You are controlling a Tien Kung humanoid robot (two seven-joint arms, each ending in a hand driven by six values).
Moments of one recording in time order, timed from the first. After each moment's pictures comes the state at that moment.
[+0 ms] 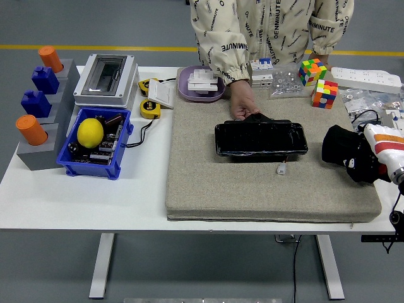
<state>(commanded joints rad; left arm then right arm) -0.04 0.22 -1.18 -0.21 0.88 0.09 0.13 0.33 -0.34 1.20 0.99 -2.20 -0.25 0.02</state>
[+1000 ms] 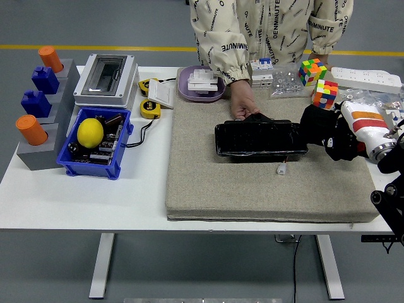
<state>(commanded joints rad) -0.05 0.23 -1.16 -0.21 0.87 0.09 0.13 0.45 -0.31 1.10 1.02 -2.16 -0.24 0.00</state>
